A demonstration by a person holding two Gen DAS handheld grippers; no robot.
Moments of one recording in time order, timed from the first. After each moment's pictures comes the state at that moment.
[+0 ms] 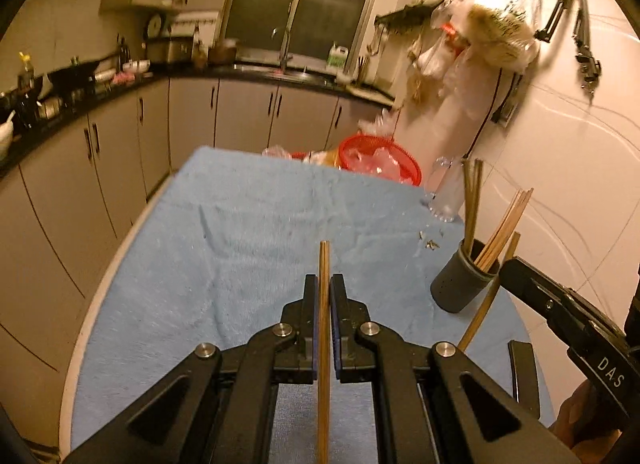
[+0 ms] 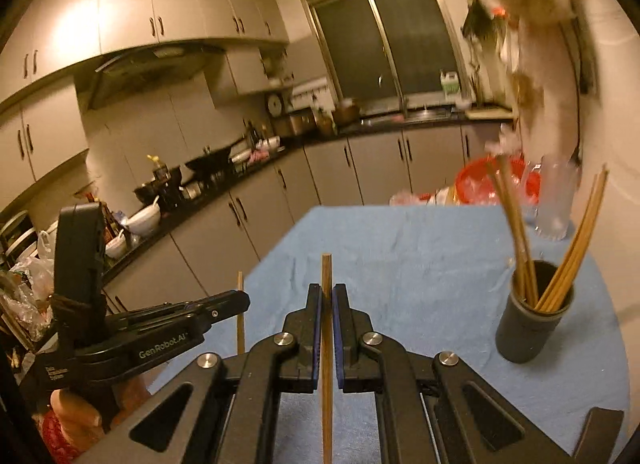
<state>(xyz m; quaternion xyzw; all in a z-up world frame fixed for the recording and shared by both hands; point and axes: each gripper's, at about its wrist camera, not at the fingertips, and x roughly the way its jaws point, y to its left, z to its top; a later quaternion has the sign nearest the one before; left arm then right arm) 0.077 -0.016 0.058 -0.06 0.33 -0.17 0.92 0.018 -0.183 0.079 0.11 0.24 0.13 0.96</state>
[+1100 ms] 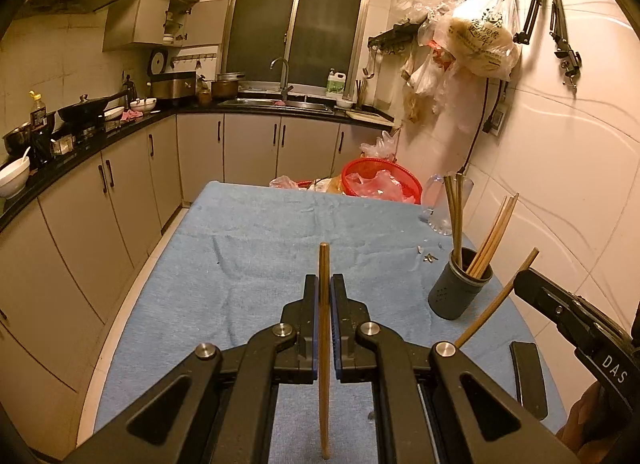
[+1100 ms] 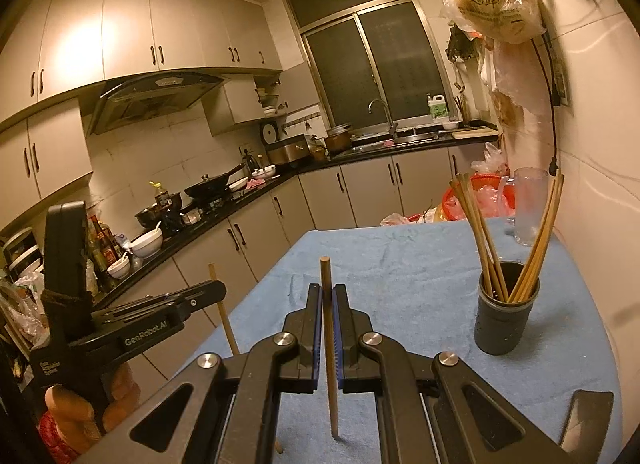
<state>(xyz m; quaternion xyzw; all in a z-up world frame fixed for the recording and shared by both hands) 0.044 -0.028 0.079 -0.03 0.29 -0.16 0.94 -0.021 -0.205 0.083 0.13 0.20 0.12 0.96</state>
